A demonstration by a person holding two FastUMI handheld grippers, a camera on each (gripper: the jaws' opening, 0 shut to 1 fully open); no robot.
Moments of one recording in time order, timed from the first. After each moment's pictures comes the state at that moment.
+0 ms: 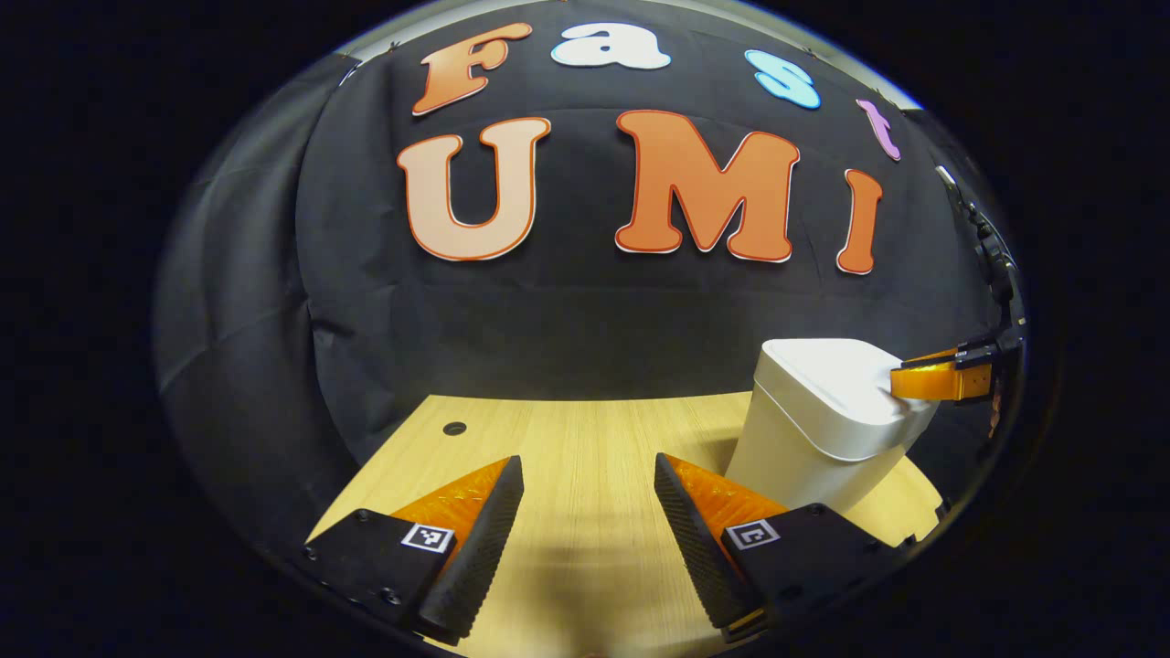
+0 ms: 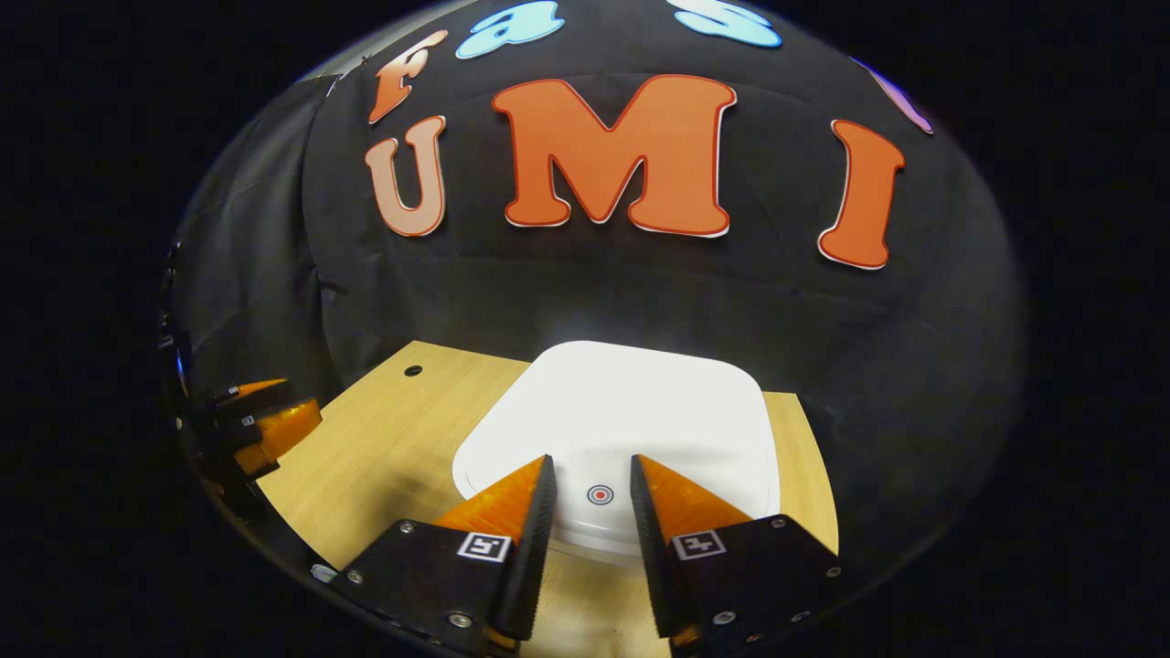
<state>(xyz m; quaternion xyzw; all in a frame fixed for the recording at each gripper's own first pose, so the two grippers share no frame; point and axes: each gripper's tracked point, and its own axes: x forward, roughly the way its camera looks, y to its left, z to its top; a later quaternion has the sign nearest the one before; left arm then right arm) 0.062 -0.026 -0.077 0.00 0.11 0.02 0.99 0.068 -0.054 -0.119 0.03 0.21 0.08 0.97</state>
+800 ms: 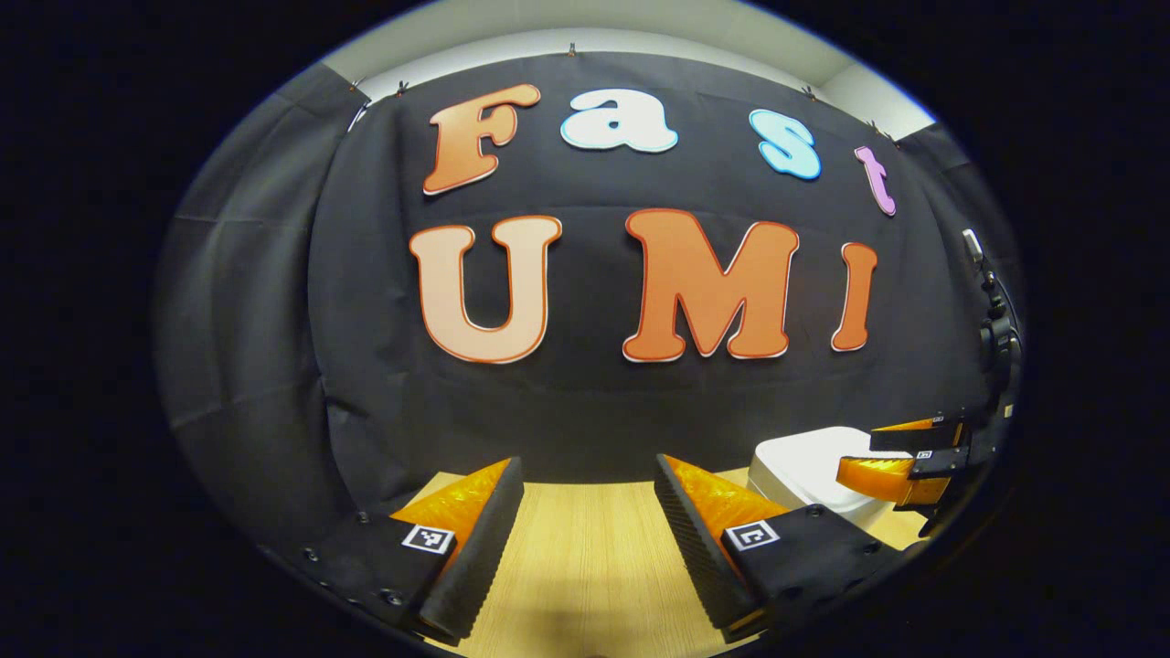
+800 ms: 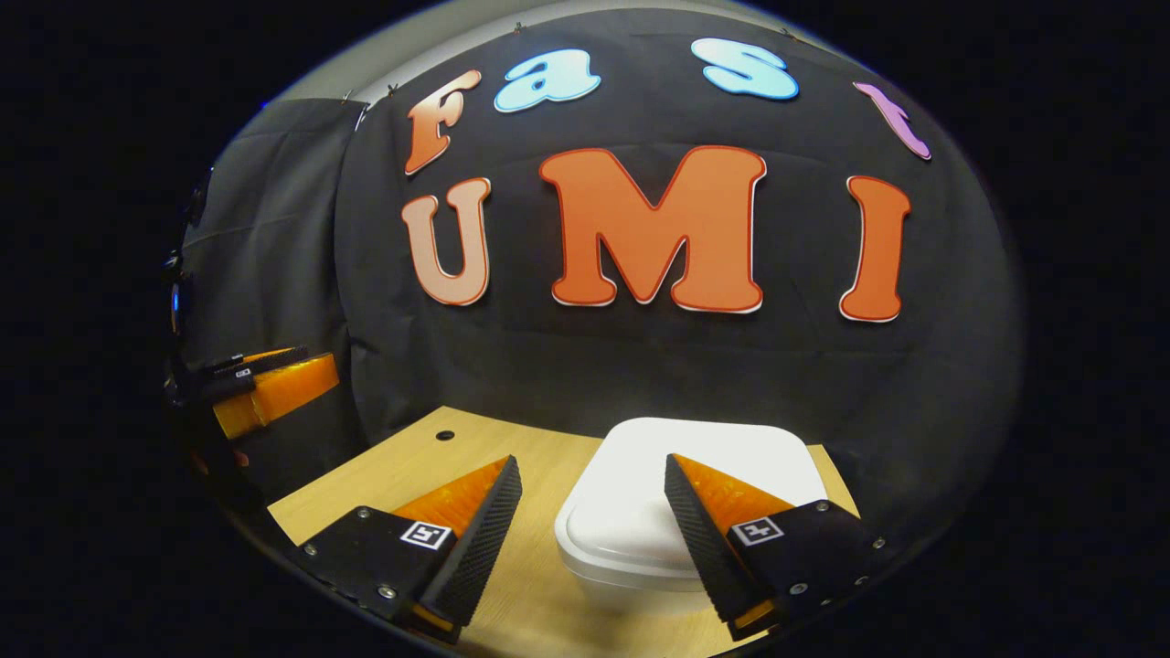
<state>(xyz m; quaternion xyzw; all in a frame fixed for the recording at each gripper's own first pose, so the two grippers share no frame) 0.052 -0.007 0.037 -0.01 -0.03 0.02 1.00 0.067 -0.001 -0.055 0.06 0.07 0.08 0.99</state>
